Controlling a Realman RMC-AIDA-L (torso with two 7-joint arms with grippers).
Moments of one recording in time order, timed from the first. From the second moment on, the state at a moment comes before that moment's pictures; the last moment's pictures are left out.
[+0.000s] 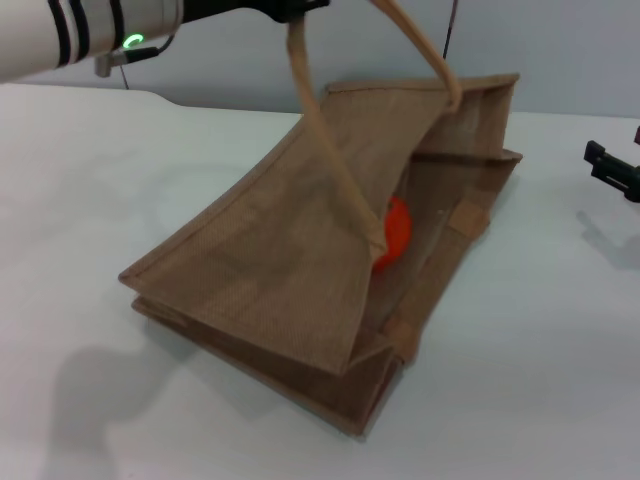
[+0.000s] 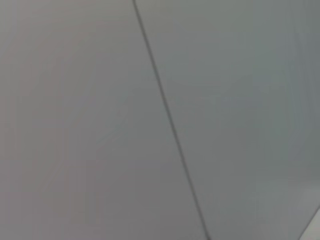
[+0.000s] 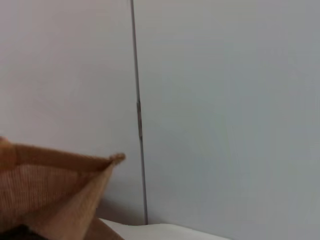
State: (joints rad) left arm -0.51 -2.03 1.34 1.32 -1.38 -0.77 1.41; right arm 0.69 1.89 1.60 -0.06 -0.42 1.02 -2.43
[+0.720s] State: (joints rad) left arm -0.51 -2.03 1.29 1.21 -1.70 -0.94 1.68; right arm 0.69 1.89 1.61 -0.06 -0.42 1.02 -2.43
